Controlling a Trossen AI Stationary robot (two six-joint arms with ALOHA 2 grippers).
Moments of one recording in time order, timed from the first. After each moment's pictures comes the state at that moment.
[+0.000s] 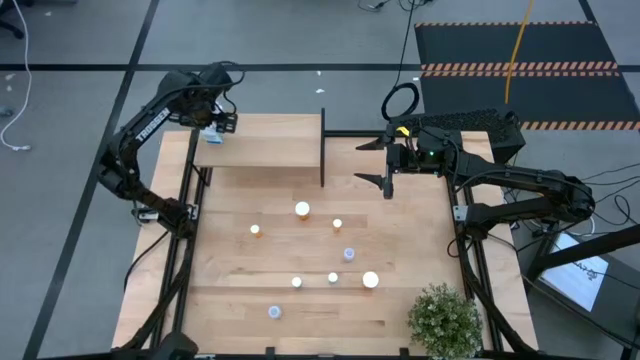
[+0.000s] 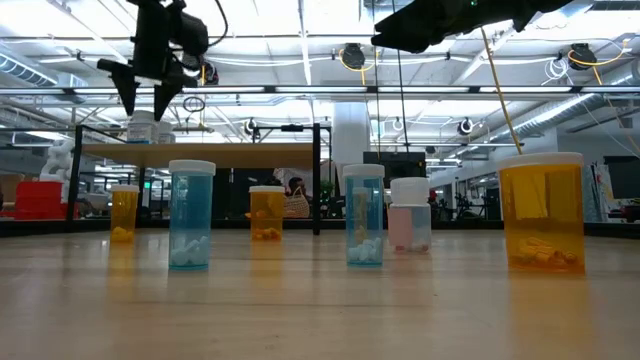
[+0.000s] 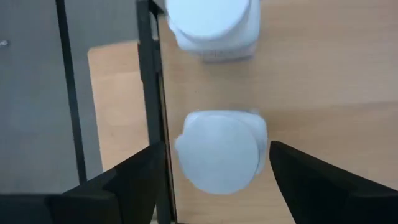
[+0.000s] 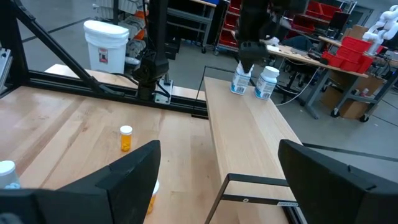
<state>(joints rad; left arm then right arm) 0.99 1.48 1.56 -1.48 -0.29 -0.45 -0.35 1.09 0.83 0.09 -0.24 -0.27</state>
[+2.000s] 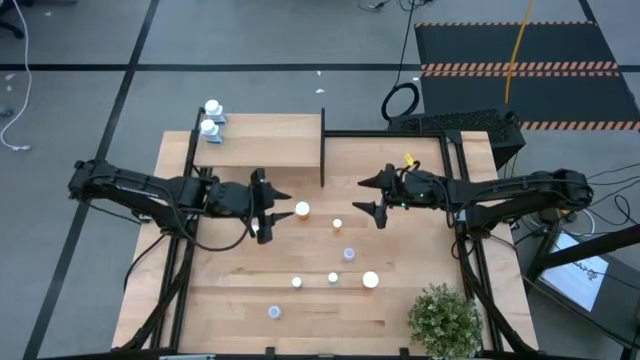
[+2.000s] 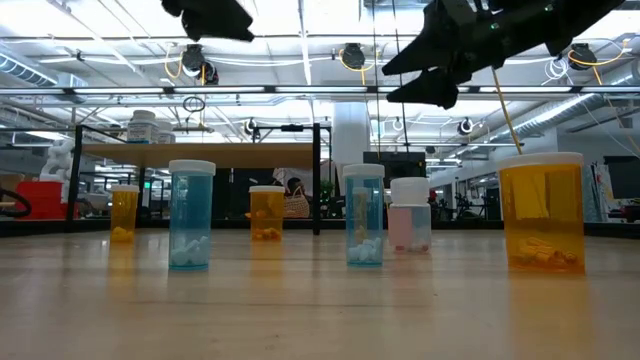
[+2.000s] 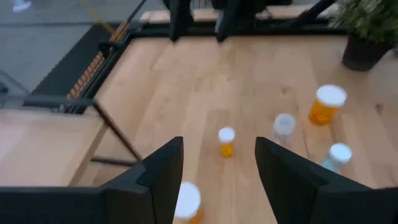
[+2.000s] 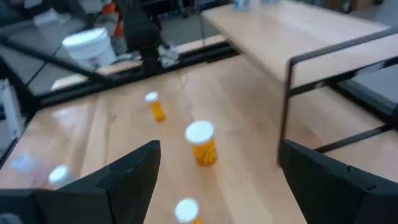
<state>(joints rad) -0.16 1.13 0.94 -0.31 -0.31 -0.05 -0.06 1.11 0.58 0.20 0.11 0.24</state>
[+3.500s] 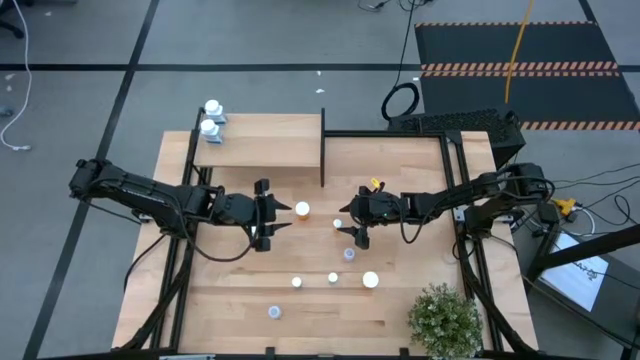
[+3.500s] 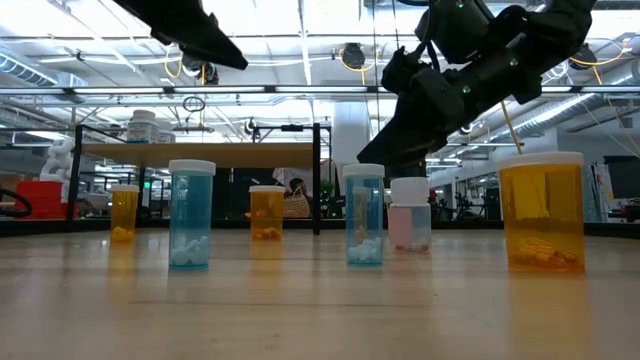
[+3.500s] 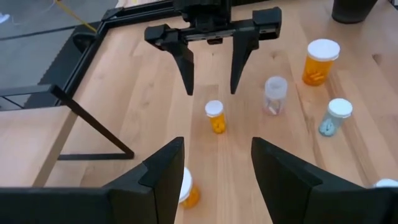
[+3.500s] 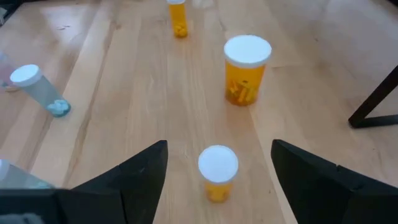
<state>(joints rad) -0.19 1.14 0.82 -0.25 -0.29 0.04 0.00 1.54 0.61 0.38 0.05 0.13</state>
